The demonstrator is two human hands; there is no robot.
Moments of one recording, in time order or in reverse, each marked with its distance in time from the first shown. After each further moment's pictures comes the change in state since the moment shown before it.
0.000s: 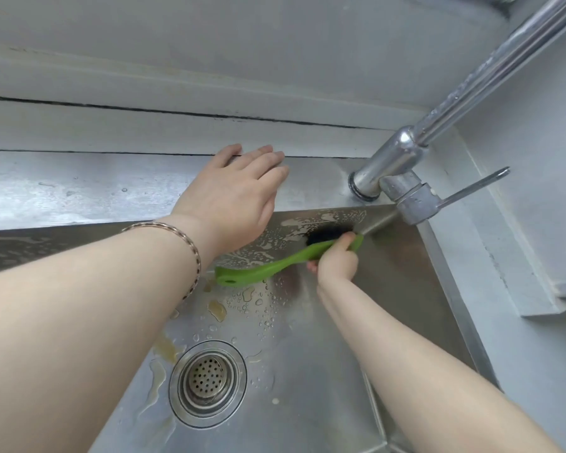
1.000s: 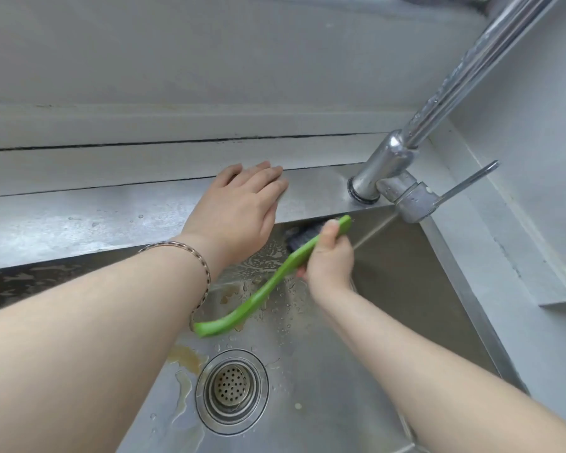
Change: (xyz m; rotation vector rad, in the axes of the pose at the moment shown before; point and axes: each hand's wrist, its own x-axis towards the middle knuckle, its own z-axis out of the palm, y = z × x) left_hand 0.001 0.000 -0.002 -0.021 0.020 -0.026; right_hand -0.058 -0.009 0.003 -0.061 -0.146 -0.403
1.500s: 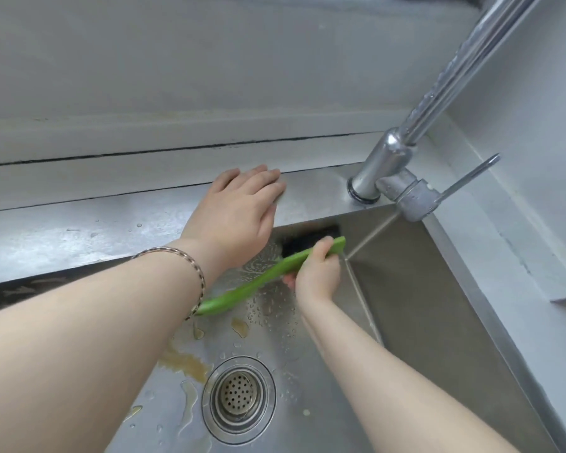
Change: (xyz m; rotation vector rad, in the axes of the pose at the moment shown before) left_hand 0.001 0.000 -0.003 -0.087 -0.081 -0.055; right_hand -0.014 0.011 0.017 0.167 0.020 0.184
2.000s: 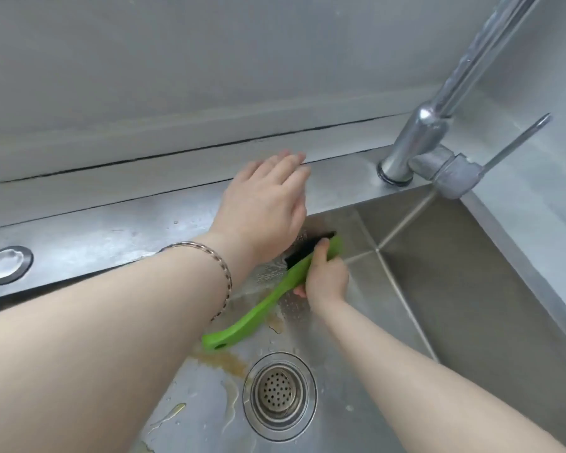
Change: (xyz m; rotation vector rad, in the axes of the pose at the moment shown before) left_hand -0.006 0.001 -0.016 0.120 0.078 0.088; right_hand -0.012 0.024 0.020 -0.068 -0.065 0.063
